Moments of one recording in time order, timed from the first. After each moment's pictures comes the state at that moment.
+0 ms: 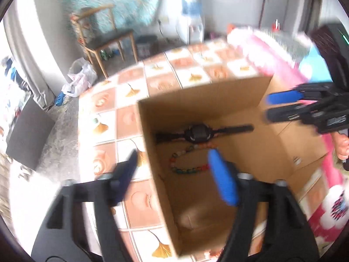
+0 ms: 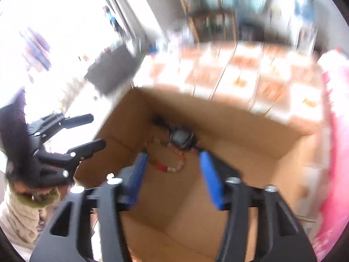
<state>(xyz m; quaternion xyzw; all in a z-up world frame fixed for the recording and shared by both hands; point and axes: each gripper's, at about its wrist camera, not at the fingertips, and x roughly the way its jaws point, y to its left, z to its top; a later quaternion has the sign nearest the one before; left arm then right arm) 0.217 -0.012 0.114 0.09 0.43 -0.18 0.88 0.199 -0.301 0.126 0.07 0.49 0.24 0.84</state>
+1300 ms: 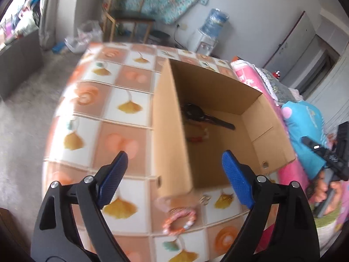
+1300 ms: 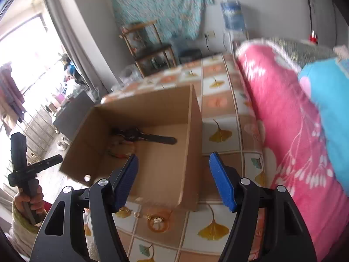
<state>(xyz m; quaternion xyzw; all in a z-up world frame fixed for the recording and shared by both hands) 0.140 0.053 0.073 -0.11 0.44 -0.18 0.88 0.046 -0.394 0.135 0.14 0.40 0.08 0.90</state>
